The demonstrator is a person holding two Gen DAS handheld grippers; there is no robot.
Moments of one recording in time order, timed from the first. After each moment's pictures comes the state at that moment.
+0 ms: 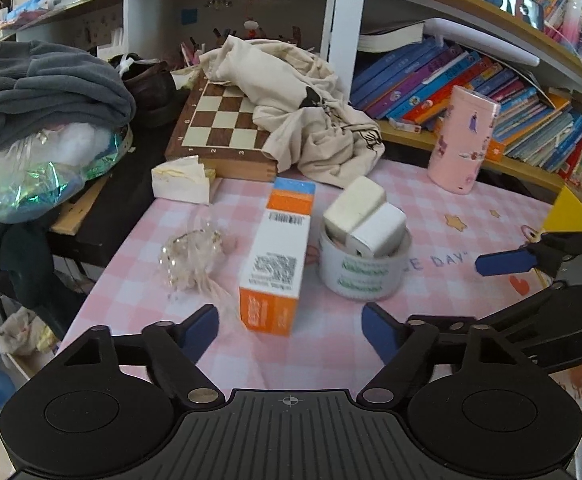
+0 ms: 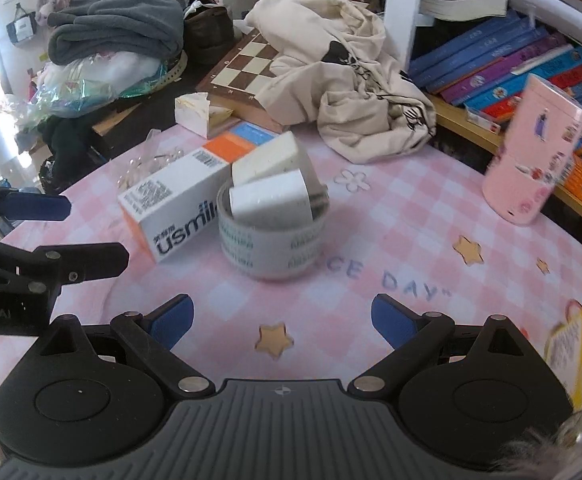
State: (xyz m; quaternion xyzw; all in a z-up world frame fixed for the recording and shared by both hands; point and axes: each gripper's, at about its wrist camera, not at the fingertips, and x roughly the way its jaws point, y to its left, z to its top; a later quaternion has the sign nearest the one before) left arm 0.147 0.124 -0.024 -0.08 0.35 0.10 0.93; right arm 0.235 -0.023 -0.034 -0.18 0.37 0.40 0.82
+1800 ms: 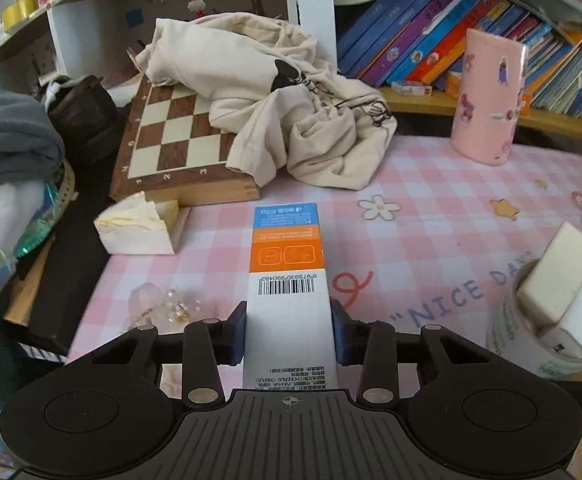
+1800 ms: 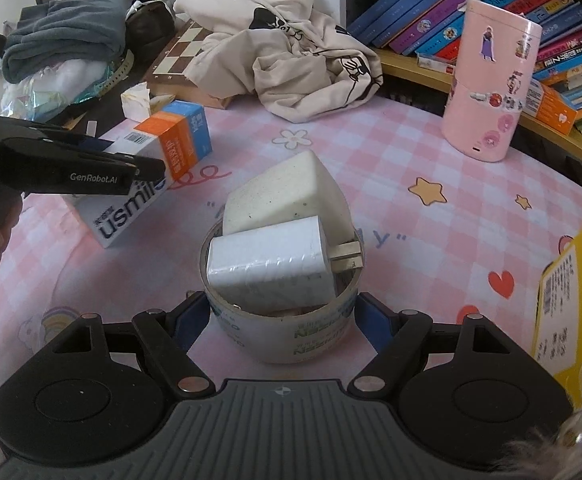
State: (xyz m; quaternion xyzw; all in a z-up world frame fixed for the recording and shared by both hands) left arm 0.247 0.129 -0.061 0.01 0.39 0.08 0.92; right arm 0.261 -0.073 -0.059 -0.13 0.40 0.37 0.83
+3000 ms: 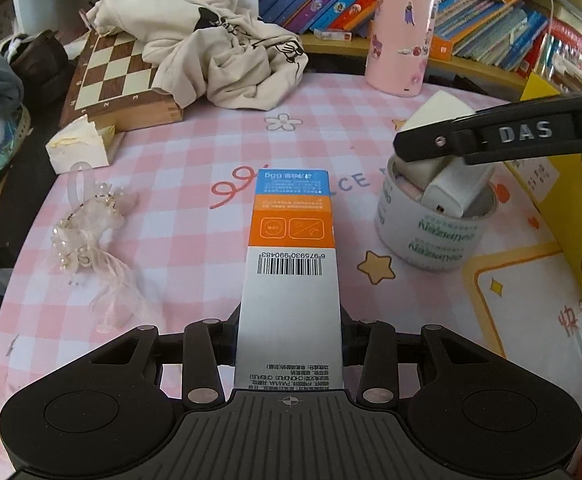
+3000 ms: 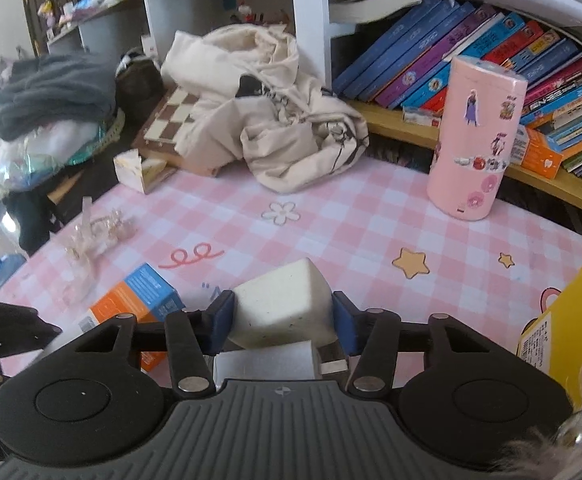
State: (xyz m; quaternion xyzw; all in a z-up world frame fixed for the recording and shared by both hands) left arm 0.186 0.084 -0.072 -0.02 0.45 0.01 0.89; right arm 0.281 -0.065 -0.020 -0.09 0.35 0.37 0.86
